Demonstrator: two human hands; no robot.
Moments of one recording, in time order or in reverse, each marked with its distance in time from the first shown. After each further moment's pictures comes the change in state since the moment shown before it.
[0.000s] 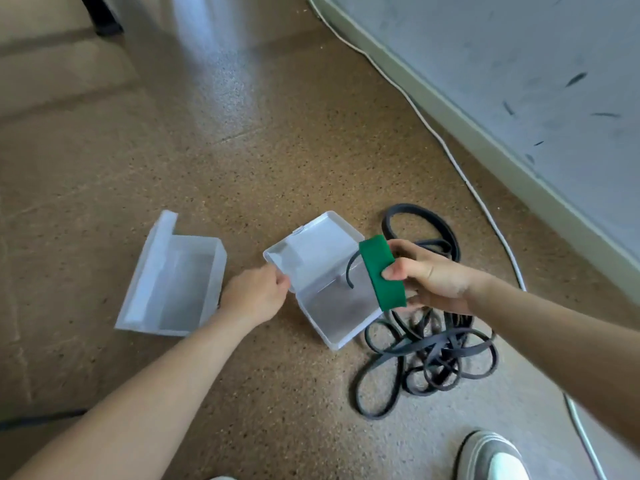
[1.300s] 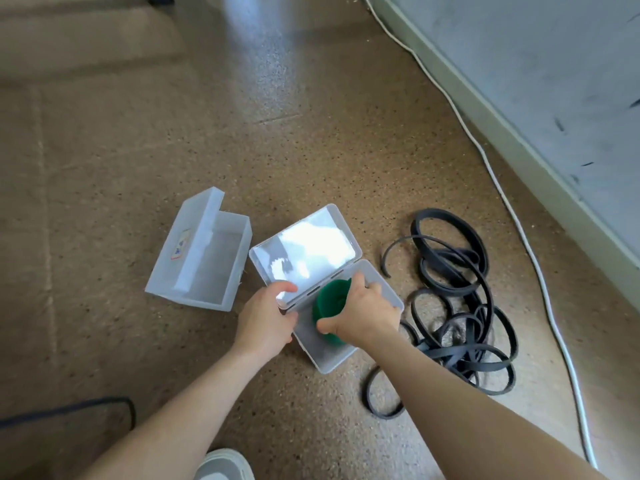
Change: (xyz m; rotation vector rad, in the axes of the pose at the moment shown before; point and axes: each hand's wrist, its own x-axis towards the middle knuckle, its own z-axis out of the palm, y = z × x) left_hand -0.046 -0.037 0.050 -0.677 0.117 -0.059; right_hand 0.060 0.046 0.119 -1.109 0.400 0.183
